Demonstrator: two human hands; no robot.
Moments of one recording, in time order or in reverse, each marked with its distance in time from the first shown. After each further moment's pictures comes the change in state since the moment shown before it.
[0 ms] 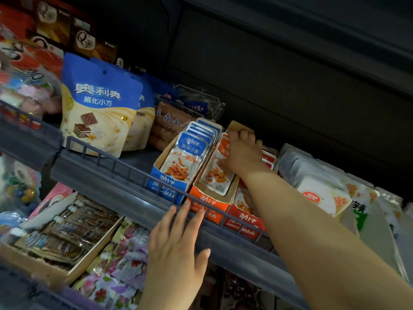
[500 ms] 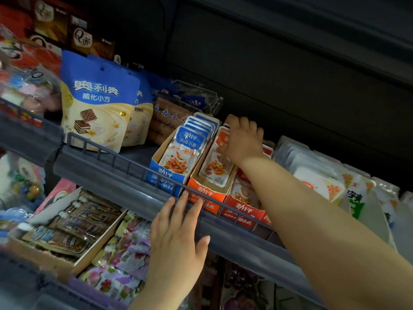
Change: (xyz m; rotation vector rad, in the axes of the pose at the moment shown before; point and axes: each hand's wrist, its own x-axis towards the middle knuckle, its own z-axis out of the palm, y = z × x) left_hand -0.001 0.004 -0.005 -0.050 -0.091 -0.055; right_hand -0.011 -0.002 -0.015 0.050 0.104 -0.021
